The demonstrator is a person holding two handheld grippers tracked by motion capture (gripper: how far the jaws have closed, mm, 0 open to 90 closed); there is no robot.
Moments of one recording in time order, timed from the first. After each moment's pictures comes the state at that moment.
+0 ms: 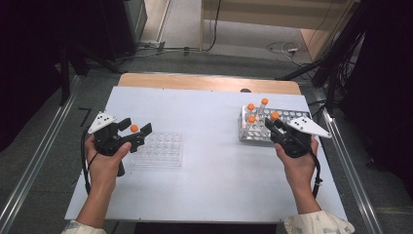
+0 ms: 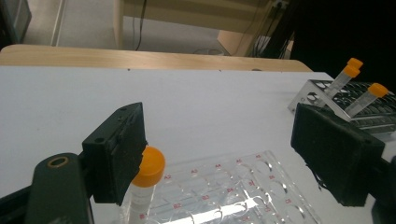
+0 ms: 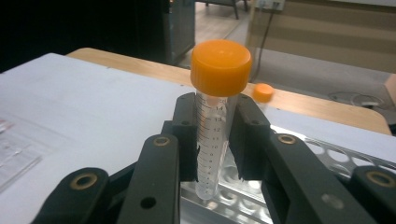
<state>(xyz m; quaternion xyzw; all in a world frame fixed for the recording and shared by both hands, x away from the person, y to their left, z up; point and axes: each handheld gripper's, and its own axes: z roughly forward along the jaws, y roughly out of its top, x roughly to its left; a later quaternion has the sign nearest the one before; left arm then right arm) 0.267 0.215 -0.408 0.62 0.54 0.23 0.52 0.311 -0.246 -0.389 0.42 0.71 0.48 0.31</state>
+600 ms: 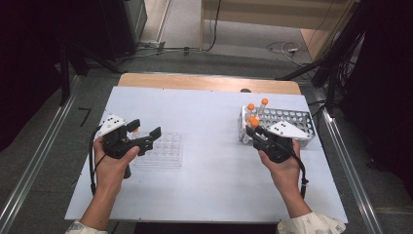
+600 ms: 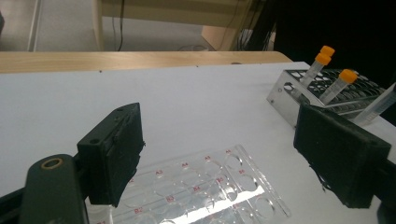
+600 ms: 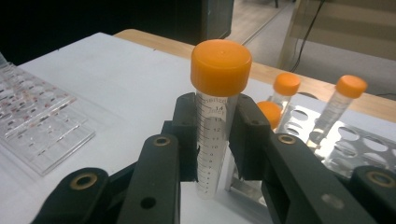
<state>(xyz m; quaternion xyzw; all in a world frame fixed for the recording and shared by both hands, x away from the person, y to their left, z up) 0.264 0.194 -0.407 0.65 0.51 0.22 0.52 0.304 -0.211 -0.402 0.38 0.75 0.48 0.26</state>
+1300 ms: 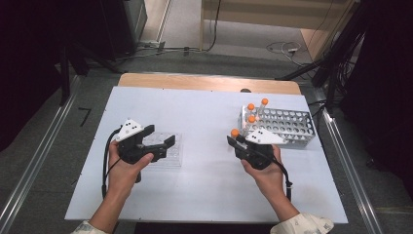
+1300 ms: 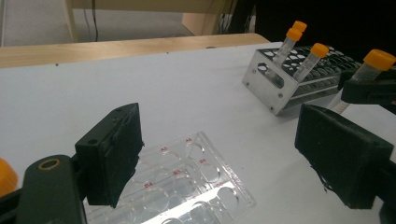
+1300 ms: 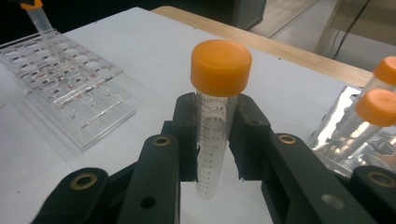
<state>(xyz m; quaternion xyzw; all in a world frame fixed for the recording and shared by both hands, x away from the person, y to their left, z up) 0.262 0.165 -0.415 0.68 0.47 0.20 0.52 0.295 -0.172 -0.424 0.34 0.79 0.47 0.22</state>
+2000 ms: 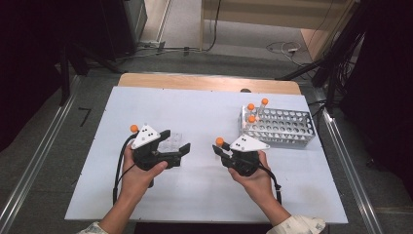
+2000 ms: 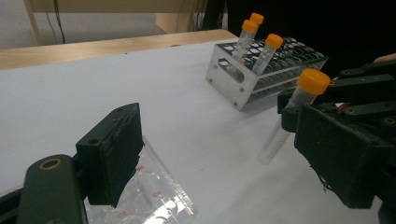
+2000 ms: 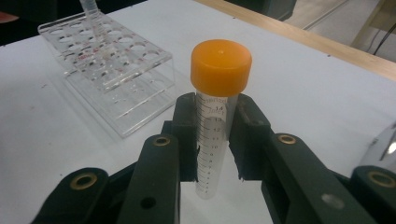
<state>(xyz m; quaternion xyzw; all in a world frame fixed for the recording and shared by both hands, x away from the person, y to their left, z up) 0.253 0.126 -0.421 0.70 0.43 0.18 0.54 0.282 -0.141 -0.436 0.30 0.81 0.46 0.19</state>
